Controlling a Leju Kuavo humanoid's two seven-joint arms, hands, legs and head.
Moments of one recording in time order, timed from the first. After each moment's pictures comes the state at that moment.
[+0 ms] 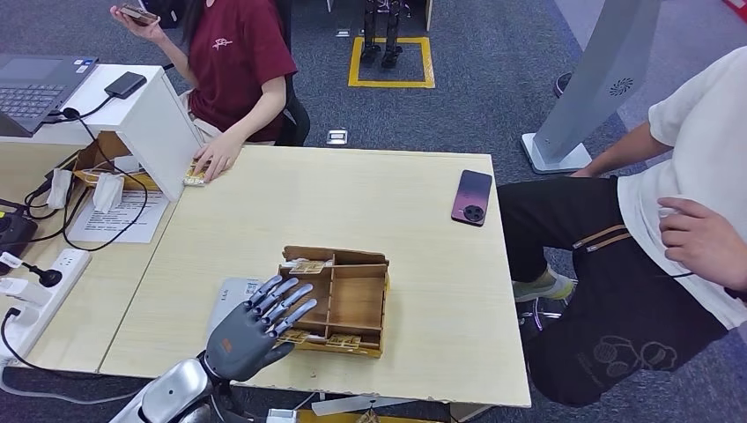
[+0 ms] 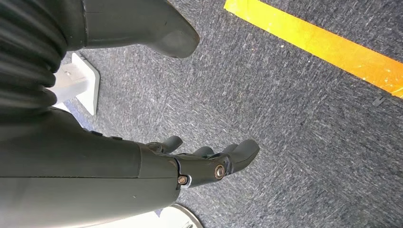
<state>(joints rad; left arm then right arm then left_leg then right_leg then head) -0.13 0.29 -0.63 -1.35 -1.19 0.64 -0.40 -0.07 0.06 -0.81 -0.20 1.42 -0.28 -0.16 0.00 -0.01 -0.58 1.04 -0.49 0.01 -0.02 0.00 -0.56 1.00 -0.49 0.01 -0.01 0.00</state>
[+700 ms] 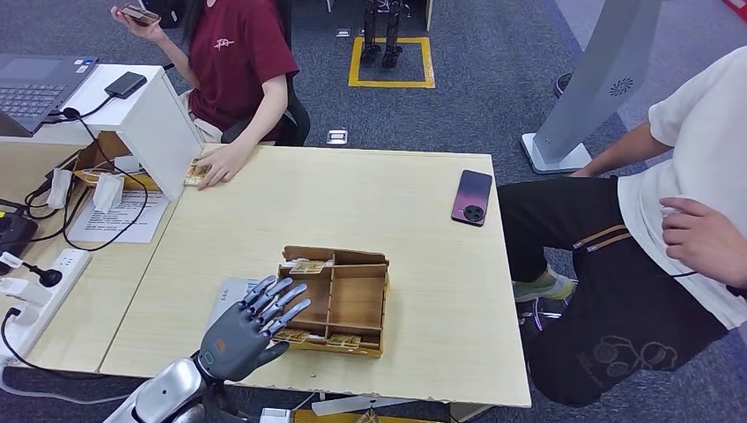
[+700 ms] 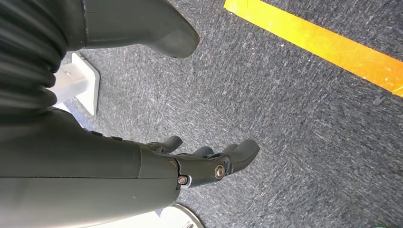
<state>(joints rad) -0.13 0.32 -0.63 -1.35 -1.16 0.64 -0.41 -0.07 0.06 -0.82 -0.20 1.42 -0.28 -0.16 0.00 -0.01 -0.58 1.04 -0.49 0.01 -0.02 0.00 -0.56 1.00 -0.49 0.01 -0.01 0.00</state>
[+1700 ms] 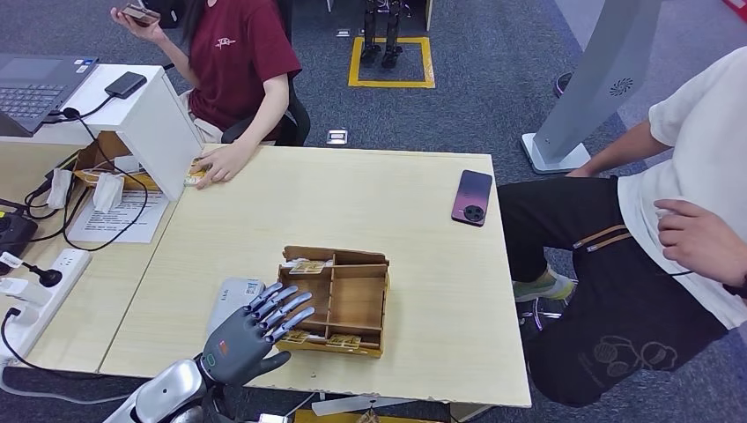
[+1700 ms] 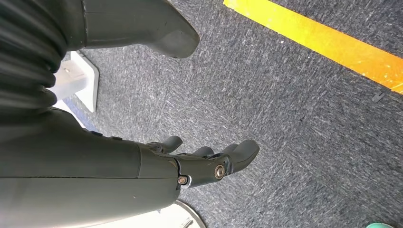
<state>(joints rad) -0.14 0.34 -0.66 -1.35 -1.09 0.58 -0.46 -0.07 0.06 -0.82 -0.20 1.43 -0.29 -0.16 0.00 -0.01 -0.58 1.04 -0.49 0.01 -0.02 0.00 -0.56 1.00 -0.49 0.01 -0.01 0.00</state>
